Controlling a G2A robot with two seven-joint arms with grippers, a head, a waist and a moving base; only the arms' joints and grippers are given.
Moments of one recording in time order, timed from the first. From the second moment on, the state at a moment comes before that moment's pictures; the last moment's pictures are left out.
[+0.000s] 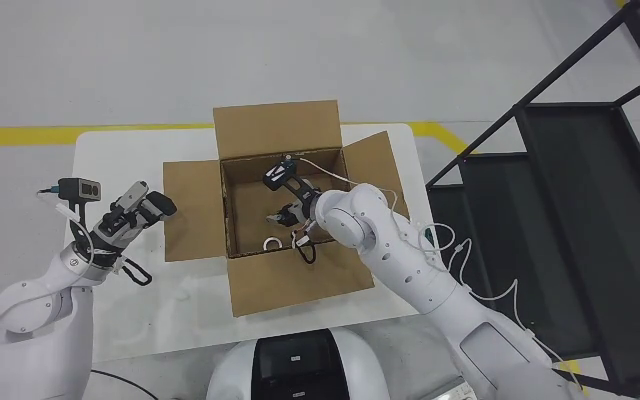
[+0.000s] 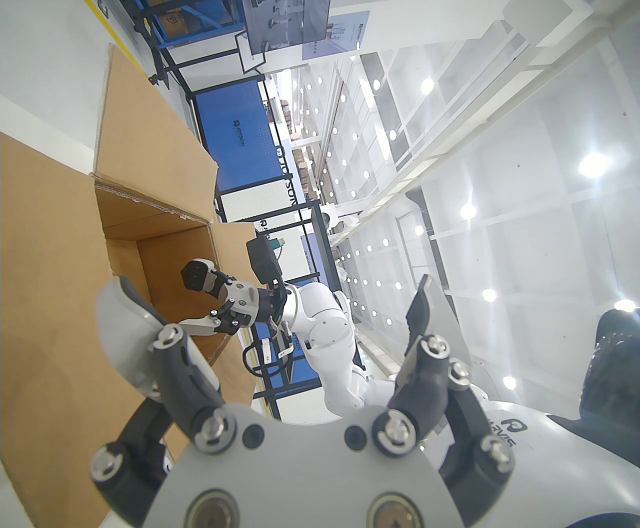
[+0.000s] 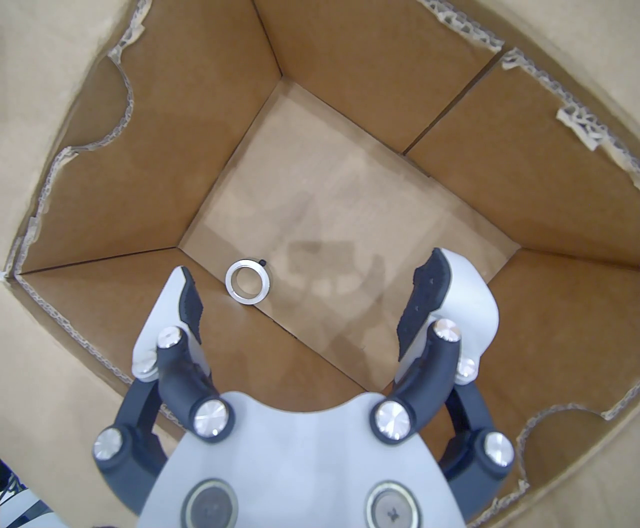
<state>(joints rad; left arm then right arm) 1.46 -1.14 -1.74 -1.65 -0.44 -0.33 -0.94 -0.92 -1.38 0.88 -1.46 -1.04 -0.08 0.92</state>
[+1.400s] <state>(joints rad) 1.46 -1.14 -1.74 -1.65 -0.44 -0.33 -0.94 -0.72 -1.44 0.71 -1.21 -1.01 -0.30 1.13</state>
